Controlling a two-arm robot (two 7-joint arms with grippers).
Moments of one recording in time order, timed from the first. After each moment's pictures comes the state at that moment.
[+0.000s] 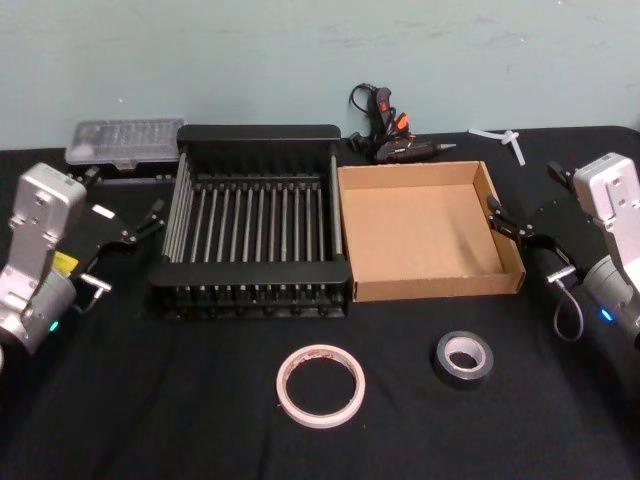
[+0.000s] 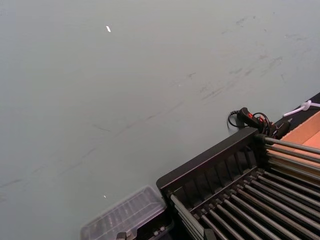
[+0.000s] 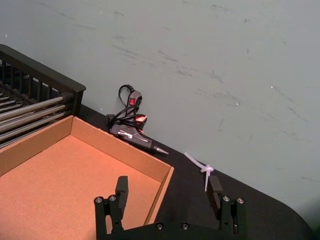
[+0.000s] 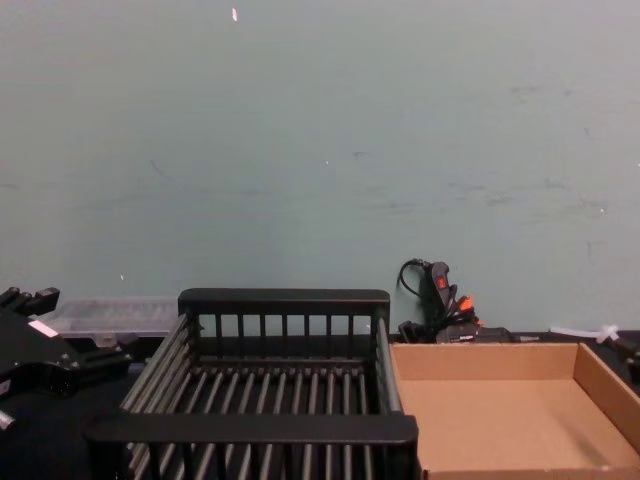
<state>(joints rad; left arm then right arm) -0.20 0.60 0.45 -1.41 -0.25 -0.12 0.03 0.20 0.60 -0.45 -1.41 0.25 -0.12 -0.03</state>
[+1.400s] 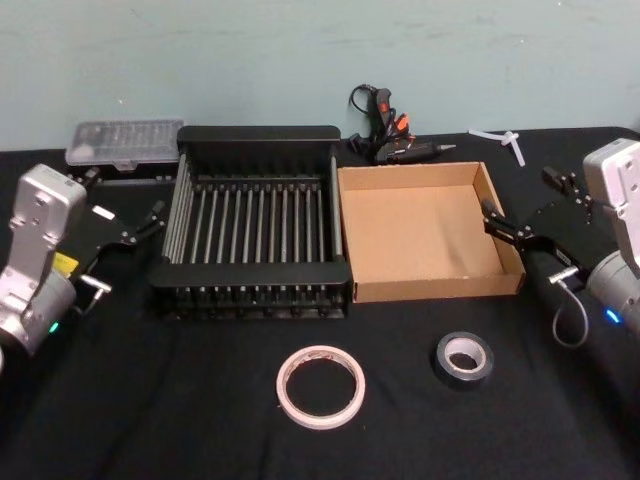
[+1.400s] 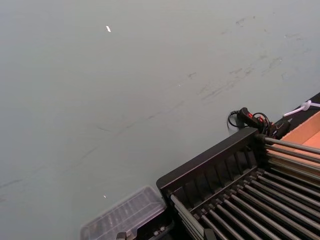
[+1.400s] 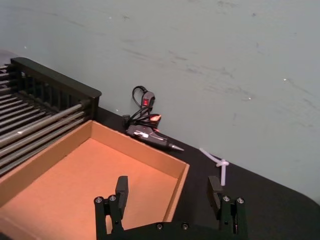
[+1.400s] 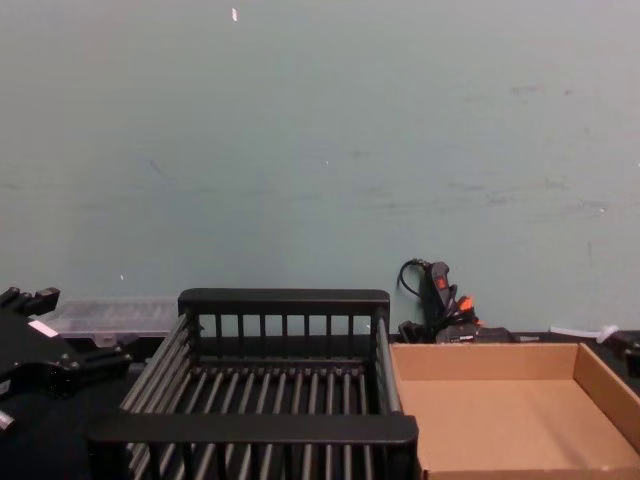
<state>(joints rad) -0.20 0.60 0.45 -1.41 -0.25 -0.12 0.03 0.14 0.61 -0.38 -1.54 0.32 0.01 0.04</state>
